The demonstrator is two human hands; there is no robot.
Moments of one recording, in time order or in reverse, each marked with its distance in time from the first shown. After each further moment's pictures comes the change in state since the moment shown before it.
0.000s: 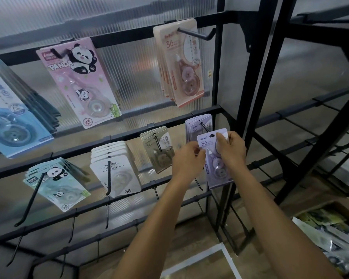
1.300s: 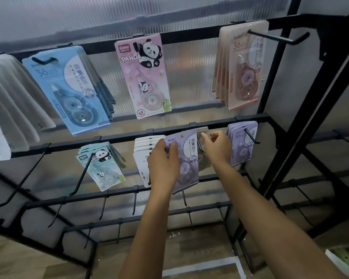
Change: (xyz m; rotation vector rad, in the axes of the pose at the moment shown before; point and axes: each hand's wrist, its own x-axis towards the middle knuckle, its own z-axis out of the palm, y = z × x) left_hand -0.038 -0.051 -0.113 -0.141 0.550 -0.196; right_hand -0.031 -0.042 0.127 -0.223 -0.216 -0.099
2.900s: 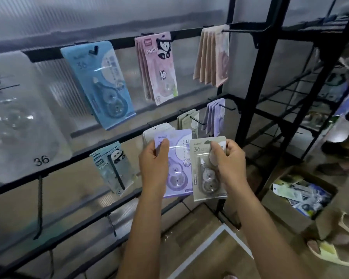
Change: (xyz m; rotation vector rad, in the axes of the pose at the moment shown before) left_hand 0.013 -0.075 -0.139 -0.634 -0.499 -0.095; right_hand -0.224 -0.062 0.030 0.307 0.447 0.102
